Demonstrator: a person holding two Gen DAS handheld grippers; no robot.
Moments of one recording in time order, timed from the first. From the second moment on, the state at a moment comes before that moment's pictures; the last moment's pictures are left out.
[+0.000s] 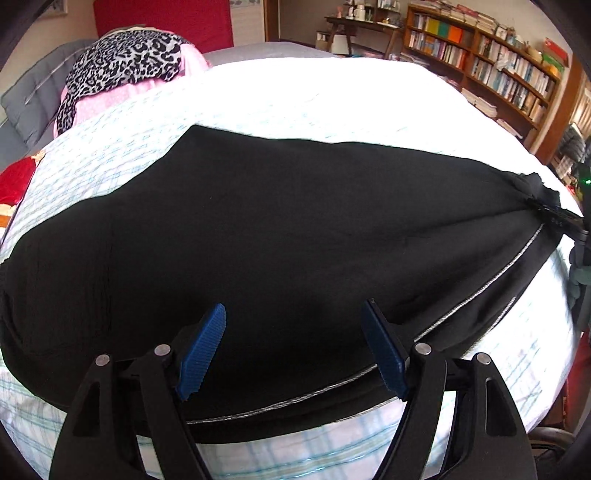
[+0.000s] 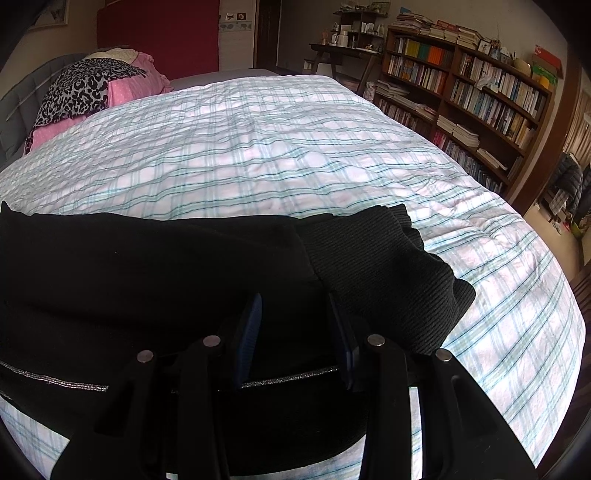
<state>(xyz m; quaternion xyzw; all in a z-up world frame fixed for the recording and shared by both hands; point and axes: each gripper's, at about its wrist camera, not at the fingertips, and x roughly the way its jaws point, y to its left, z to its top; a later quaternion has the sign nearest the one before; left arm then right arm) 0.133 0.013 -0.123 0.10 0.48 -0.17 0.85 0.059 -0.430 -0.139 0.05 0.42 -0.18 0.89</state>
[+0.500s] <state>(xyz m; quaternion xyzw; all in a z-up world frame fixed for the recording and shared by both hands) 0.130 -0.003 -0.126 0.11 0.48 -0.19 0.85 -0.019 -0.474 -0.073 0.22 0.34 -0.19 0.89</state>
